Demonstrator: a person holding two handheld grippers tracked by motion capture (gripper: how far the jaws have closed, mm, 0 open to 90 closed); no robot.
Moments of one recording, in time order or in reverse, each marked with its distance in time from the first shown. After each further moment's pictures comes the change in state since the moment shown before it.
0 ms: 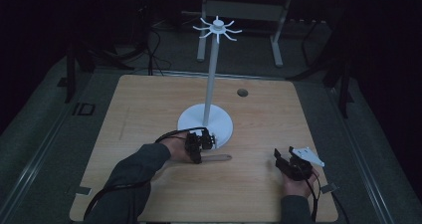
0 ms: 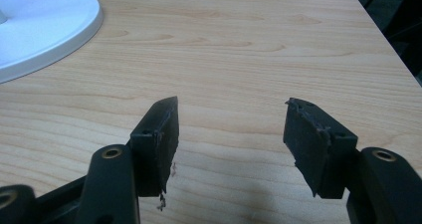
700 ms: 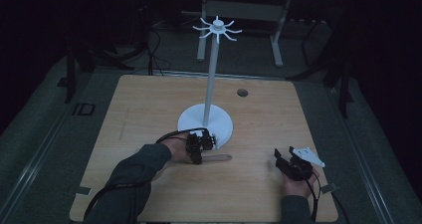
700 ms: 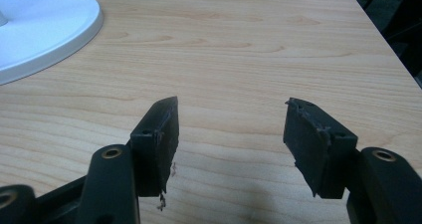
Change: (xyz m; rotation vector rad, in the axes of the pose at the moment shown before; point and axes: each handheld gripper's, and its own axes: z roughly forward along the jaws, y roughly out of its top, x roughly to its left) left arm -0.002 -0.001 0.005 -0.012 0.012 -0.016; right arm 0.000 0.000 -0.001 -0.008 -0.001 0.003
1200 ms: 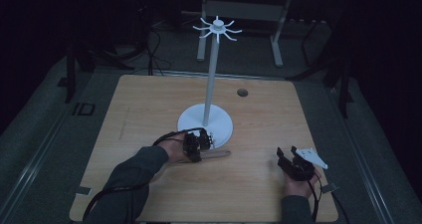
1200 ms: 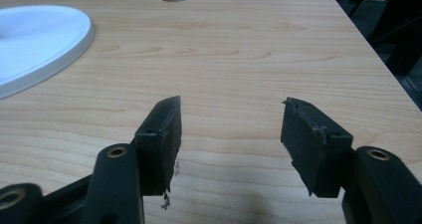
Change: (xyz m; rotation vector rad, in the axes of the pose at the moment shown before) left arm -0.002 -0.009 -0.006 -0.064 0.065 0.005; right arm -0.004 -0.001 -0.002 -0.036 -0.025 0.043
